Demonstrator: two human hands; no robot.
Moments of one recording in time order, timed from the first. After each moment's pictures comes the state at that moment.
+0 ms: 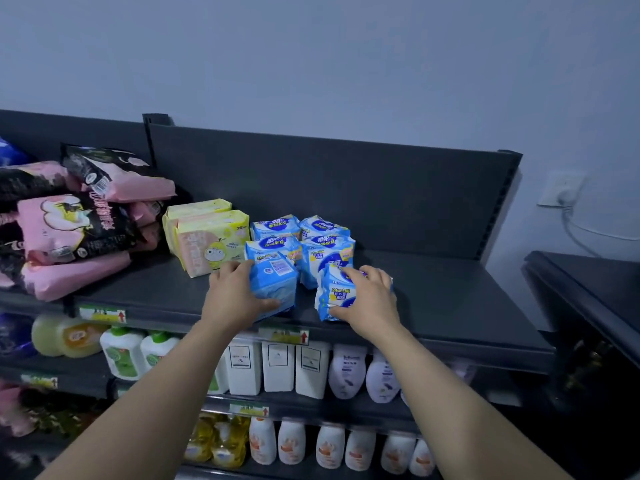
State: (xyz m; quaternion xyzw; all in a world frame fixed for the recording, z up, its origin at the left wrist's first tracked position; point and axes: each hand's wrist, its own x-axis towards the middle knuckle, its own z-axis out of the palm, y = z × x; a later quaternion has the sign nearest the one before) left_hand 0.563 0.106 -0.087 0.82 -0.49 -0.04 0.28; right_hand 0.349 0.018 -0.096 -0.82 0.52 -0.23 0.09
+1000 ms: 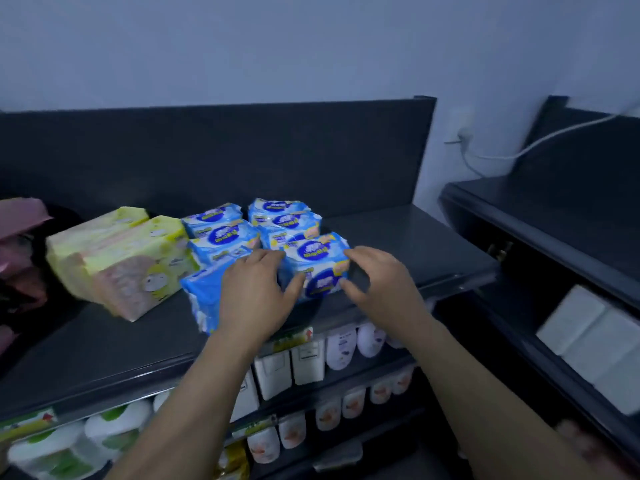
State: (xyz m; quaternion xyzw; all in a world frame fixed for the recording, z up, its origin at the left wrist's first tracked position) left_hand 0.573 0.063 -0.077 0.62 -0.72 0.02 0.31; right_hand 0.368 0.061 -0.086 -0.75 0.56 -0.34 0.02
